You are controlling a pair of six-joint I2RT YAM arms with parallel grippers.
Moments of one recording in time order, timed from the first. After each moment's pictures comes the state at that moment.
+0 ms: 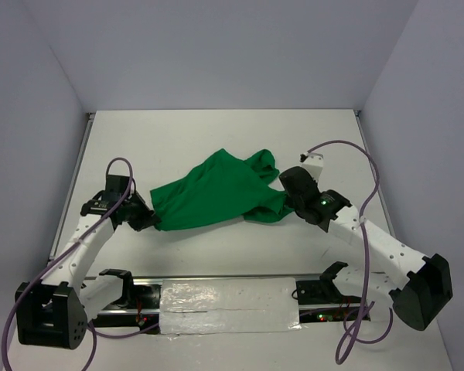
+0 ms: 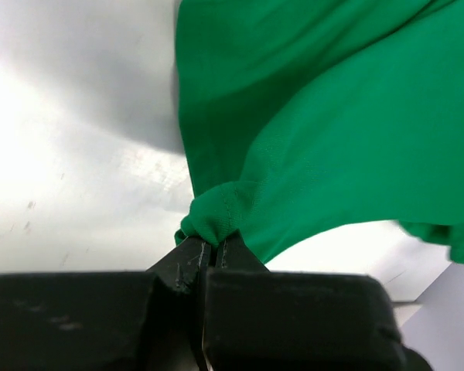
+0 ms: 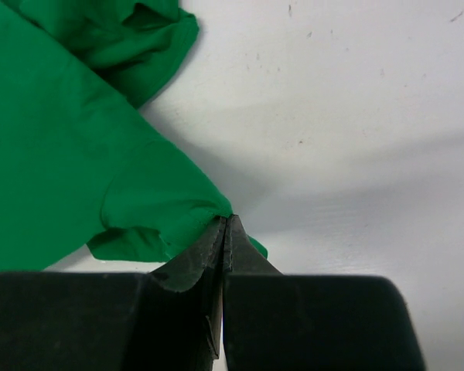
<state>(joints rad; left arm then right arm) -0.08 1.01 0.67 -0.69 0.19 -0.83 0.63 1.06 0.83 -0.60 0.58 0.65</state>
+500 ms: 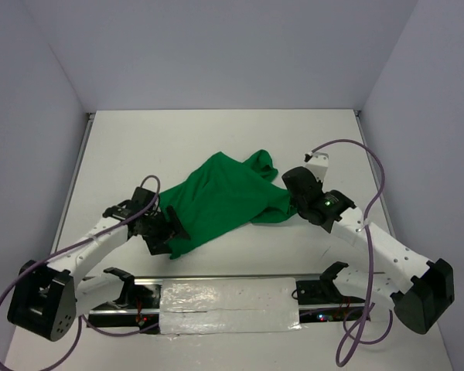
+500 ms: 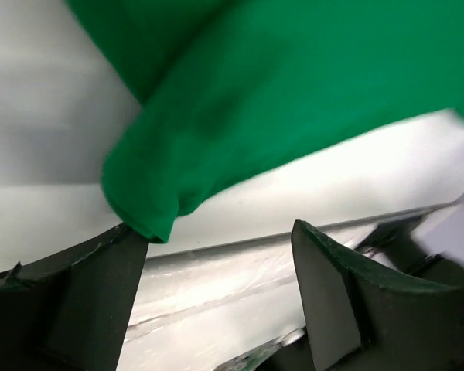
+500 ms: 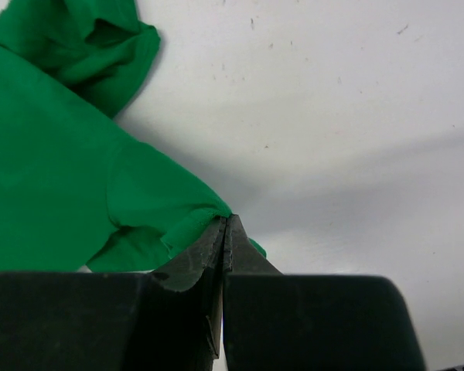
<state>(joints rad) -0.26 1.07 0.55 -0.64 0.36 -0.88 0.62 1.01 0.85 -0.67 0.64 0.63</state>
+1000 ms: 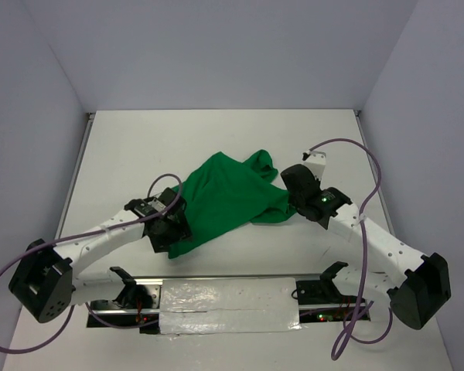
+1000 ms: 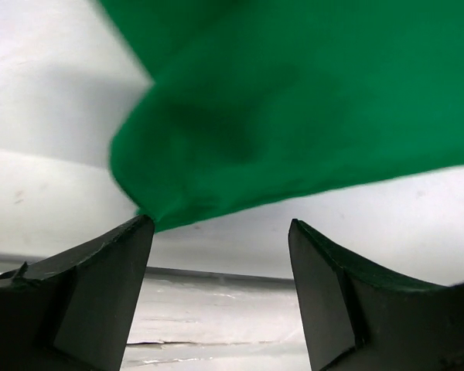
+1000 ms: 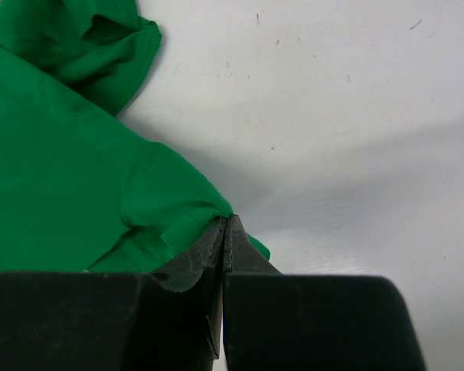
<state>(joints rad) -0.64 1.20 0.70 -0.77 -0.03 -1.04 0.59 1.07 0.84 -0.64 0.61 0.62</state>
